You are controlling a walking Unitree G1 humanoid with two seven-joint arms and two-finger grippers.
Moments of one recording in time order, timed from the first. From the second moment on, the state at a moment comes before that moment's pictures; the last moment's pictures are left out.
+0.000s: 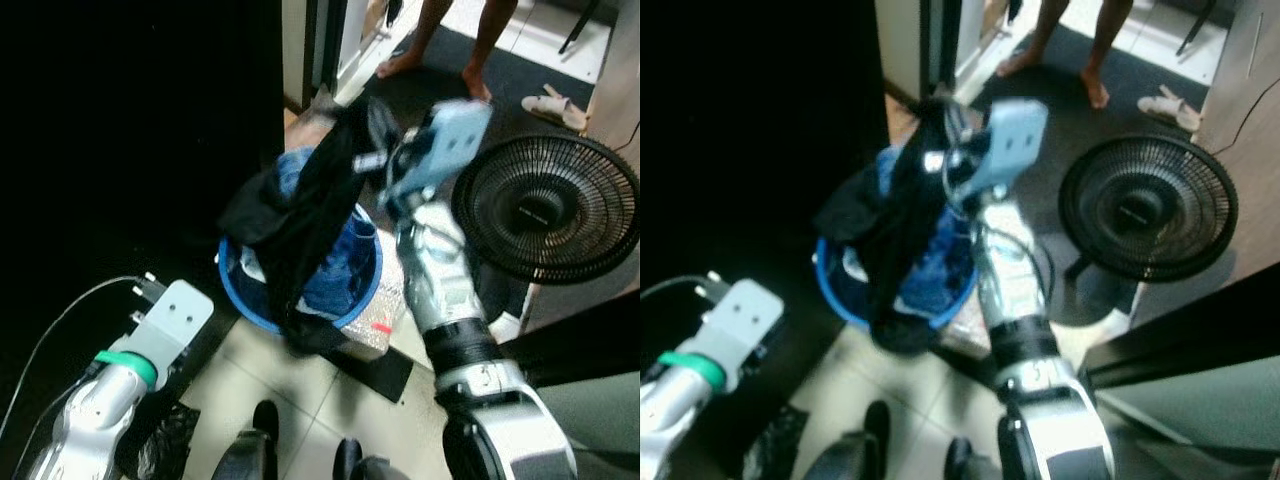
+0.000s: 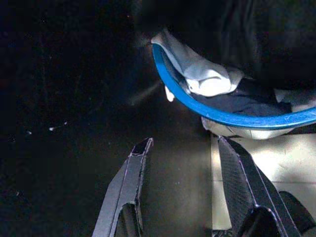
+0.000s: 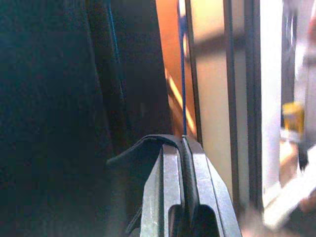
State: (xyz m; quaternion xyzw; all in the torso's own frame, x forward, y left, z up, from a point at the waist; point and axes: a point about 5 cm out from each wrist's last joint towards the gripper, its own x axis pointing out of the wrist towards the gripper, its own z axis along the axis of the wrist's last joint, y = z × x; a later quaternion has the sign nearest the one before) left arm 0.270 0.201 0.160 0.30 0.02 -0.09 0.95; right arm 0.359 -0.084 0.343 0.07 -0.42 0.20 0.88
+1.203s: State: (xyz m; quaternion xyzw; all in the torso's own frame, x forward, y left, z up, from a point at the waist) left arm 0.268 0.201 0.143 0.30 0.04 -0.09 0.95; right arm 0.340 -0.032 0.098 -0.08 0.04 0.30 0.95
